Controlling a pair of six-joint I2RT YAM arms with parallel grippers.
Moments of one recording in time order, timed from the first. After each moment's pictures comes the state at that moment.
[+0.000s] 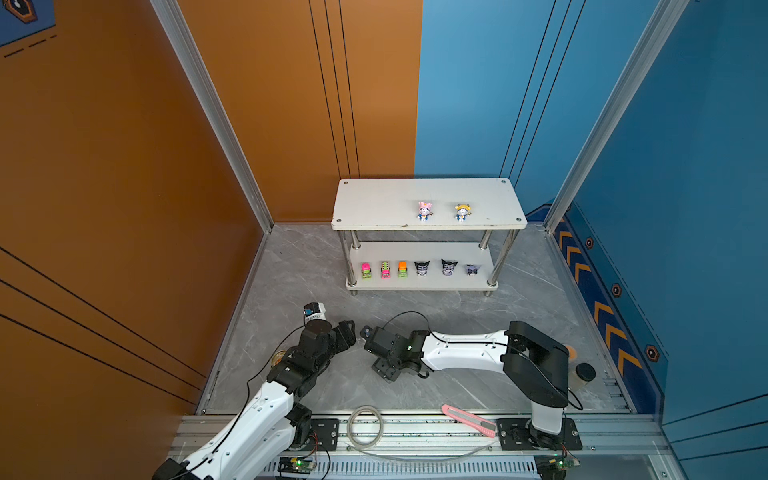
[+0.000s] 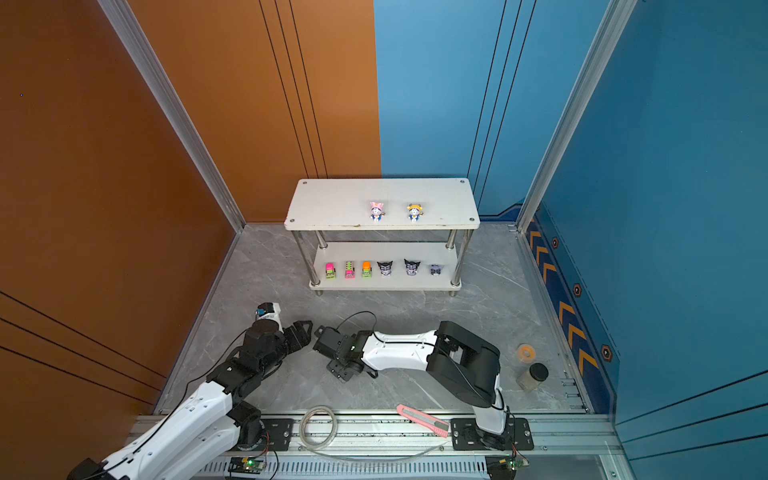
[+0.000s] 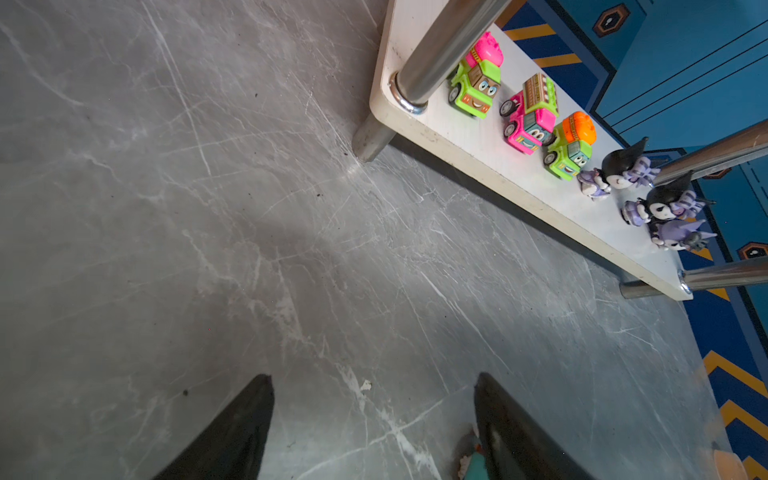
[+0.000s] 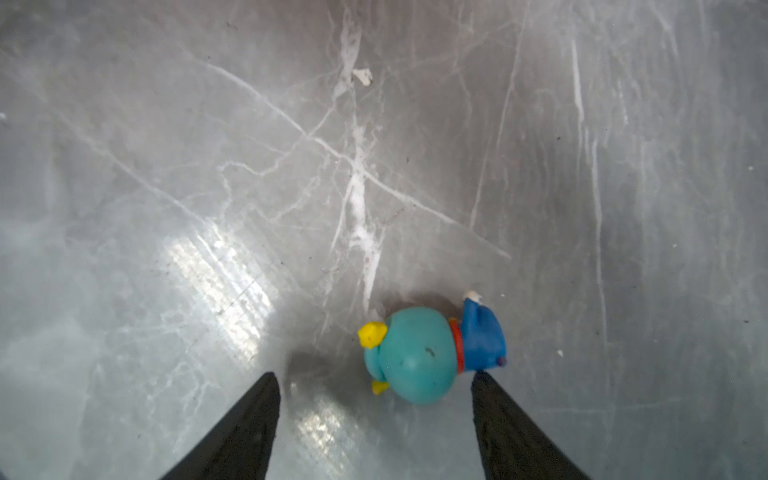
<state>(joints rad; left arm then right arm) -0.41 0.74 0.28 -0.15 -0.11 -0.76 1.19 1.91 1.22 -0.47 0.21 0.21</state>
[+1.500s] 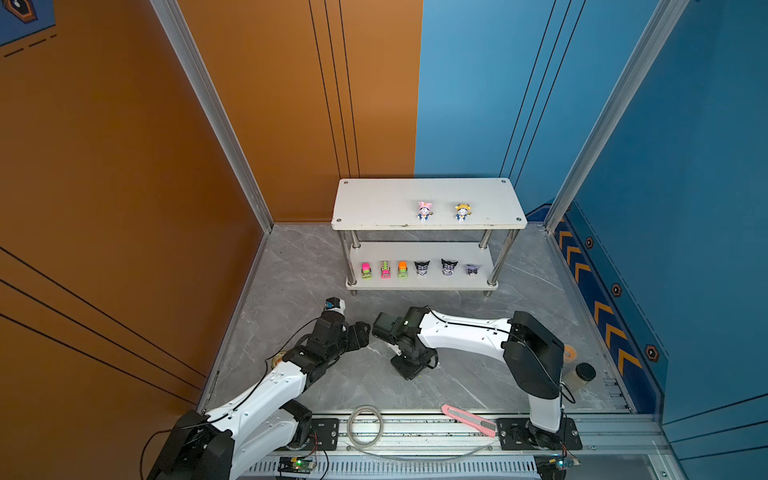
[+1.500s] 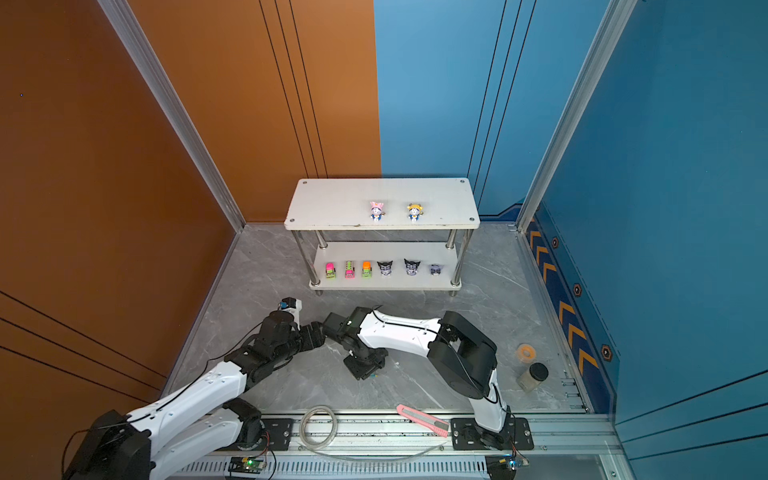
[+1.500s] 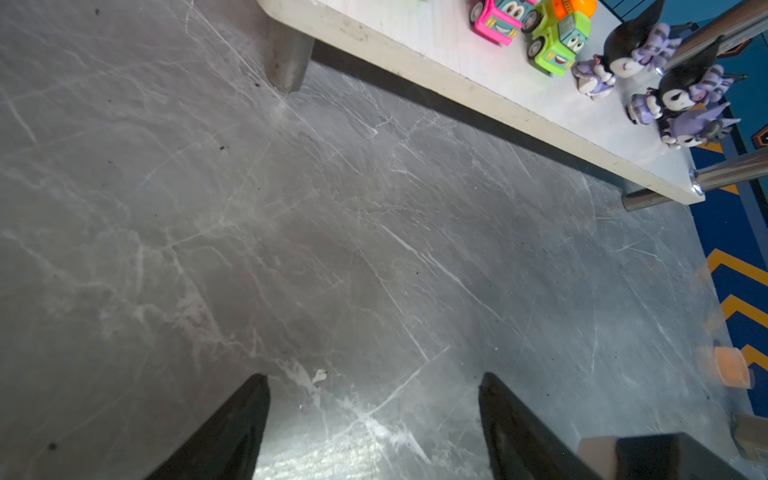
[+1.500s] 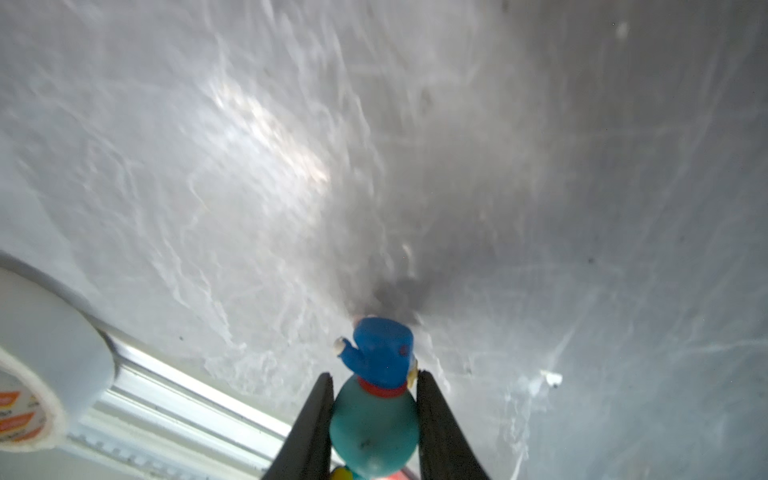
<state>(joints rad) -0.47 0.98 0.34 -0.07 0.02 -0.66 1.11 1.94 1.42 -1.11 -0.08 0.38</state>
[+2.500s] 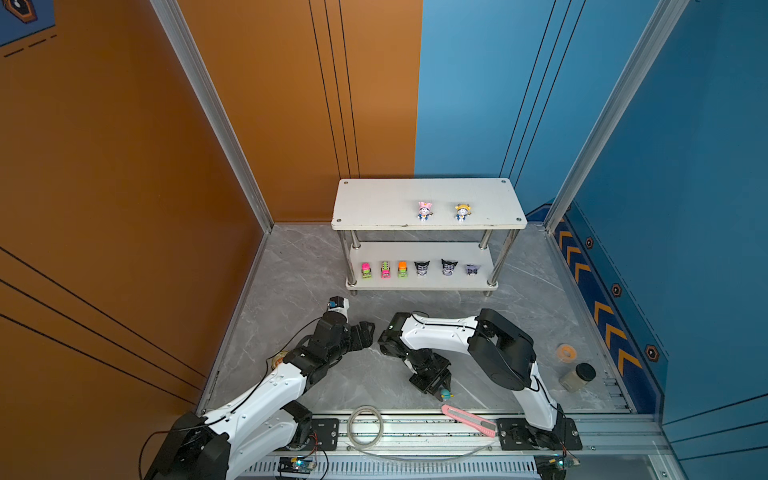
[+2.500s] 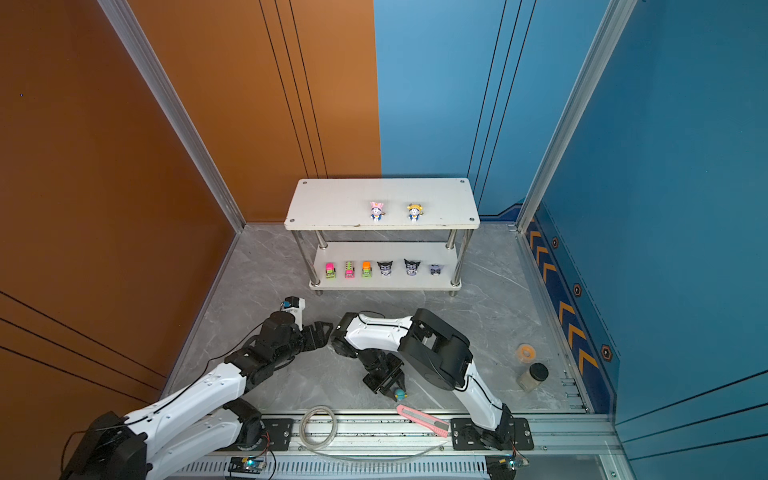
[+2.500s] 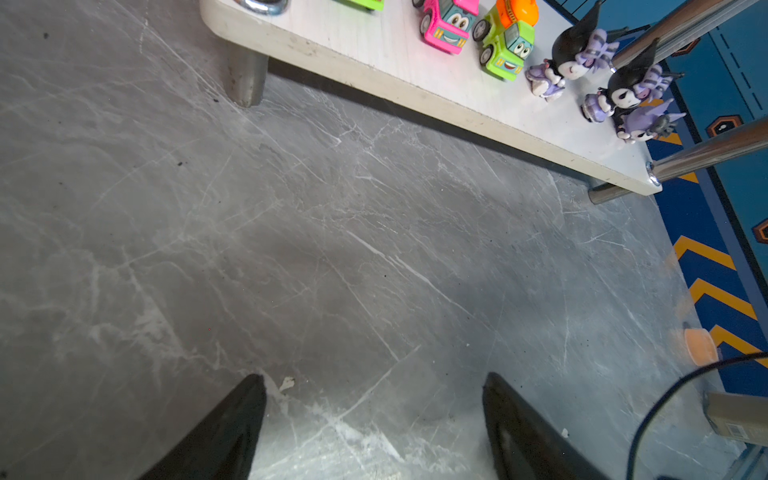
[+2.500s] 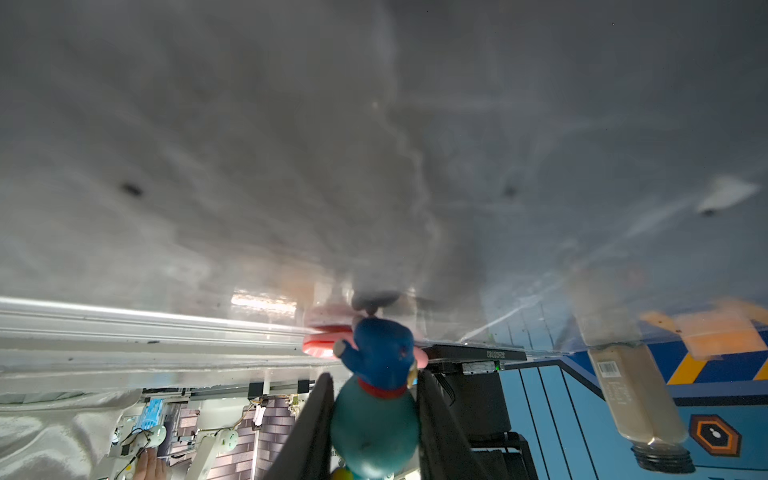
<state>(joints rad) -0.51 0.96 0.34 -0.03 0.02 -0.65 1.10 2.14 1.49 -1.53 -0.15 0.29</state>
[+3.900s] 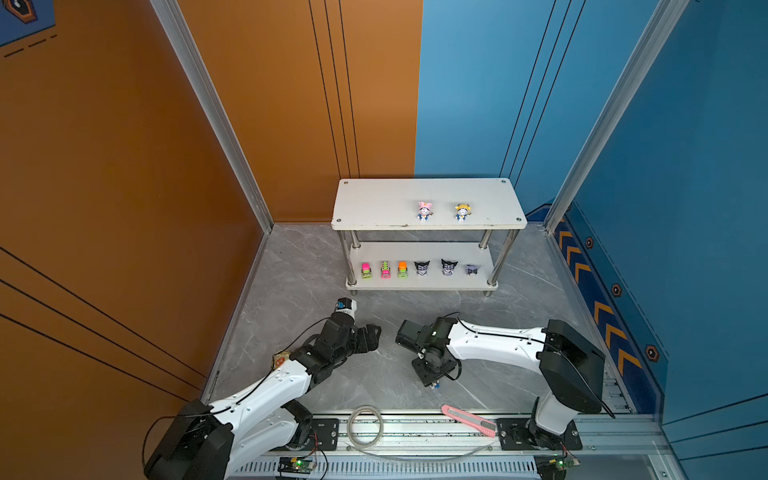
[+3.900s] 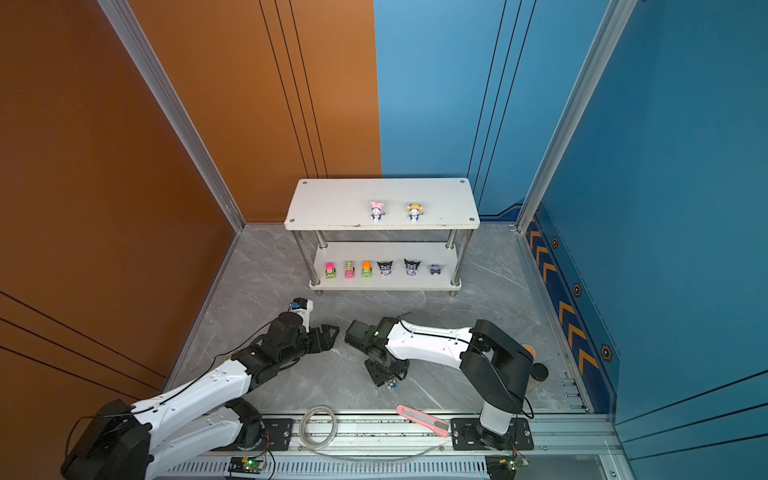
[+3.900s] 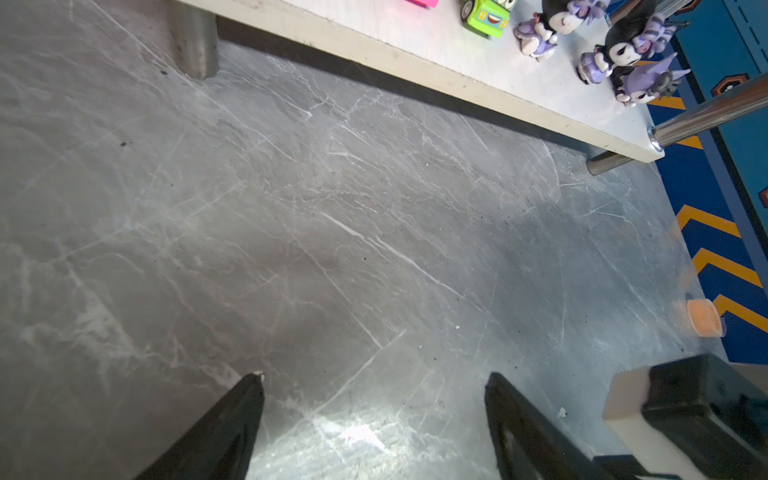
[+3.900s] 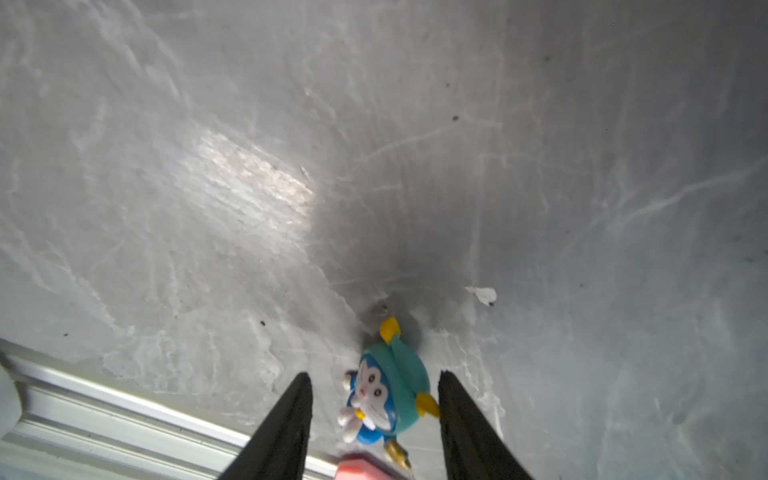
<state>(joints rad) -0.57 1.01 0.36 -0.03 0.01 -0.65 1.08 1.72 1.10 -0.90 -0.01 0.57</state>
